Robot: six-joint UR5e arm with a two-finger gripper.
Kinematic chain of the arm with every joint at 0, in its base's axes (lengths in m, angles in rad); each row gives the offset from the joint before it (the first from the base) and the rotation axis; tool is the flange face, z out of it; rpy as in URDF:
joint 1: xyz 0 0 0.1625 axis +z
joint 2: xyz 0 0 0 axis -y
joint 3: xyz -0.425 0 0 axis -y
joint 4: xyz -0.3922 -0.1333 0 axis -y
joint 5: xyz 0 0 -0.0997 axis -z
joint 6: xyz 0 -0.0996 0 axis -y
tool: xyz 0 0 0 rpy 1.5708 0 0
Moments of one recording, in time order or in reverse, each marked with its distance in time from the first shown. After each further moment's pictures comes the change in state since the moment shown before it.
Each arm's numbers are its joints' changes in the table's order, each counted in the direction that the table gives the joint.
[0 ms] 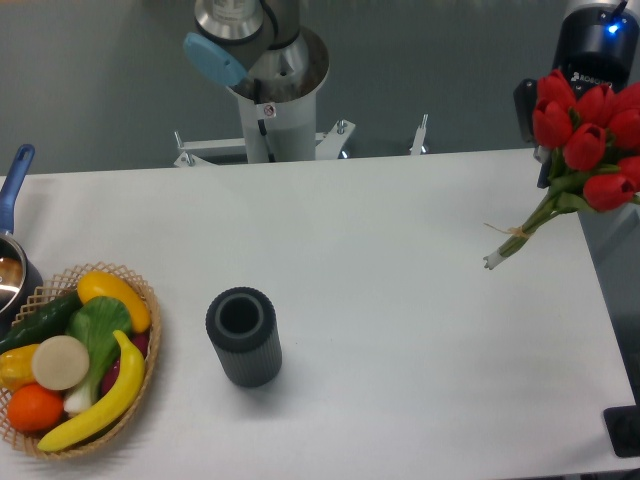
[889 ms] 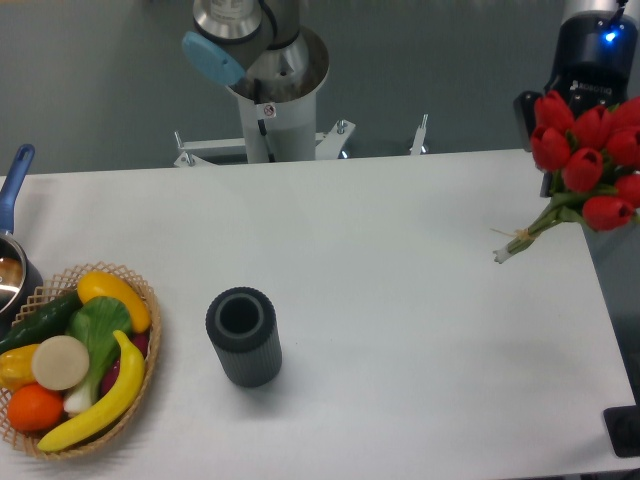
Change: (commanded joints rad) arm -0.093 0.005 0.020 -0.006 0.318 -0.009
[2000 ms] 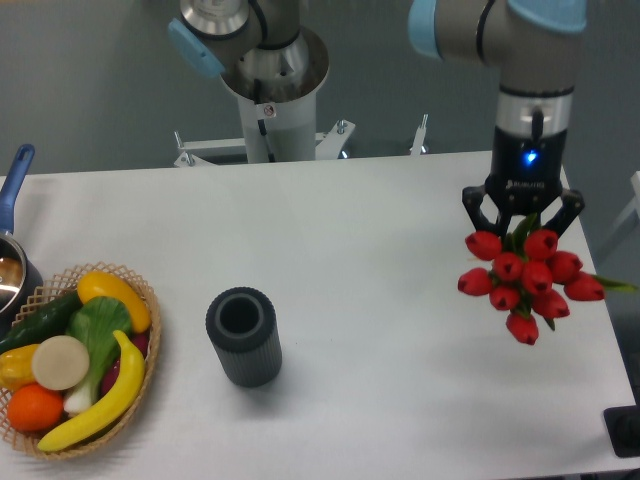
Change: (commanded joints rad) arm -0.203 -0.115 -0.037 -0.006 0.611 0.015
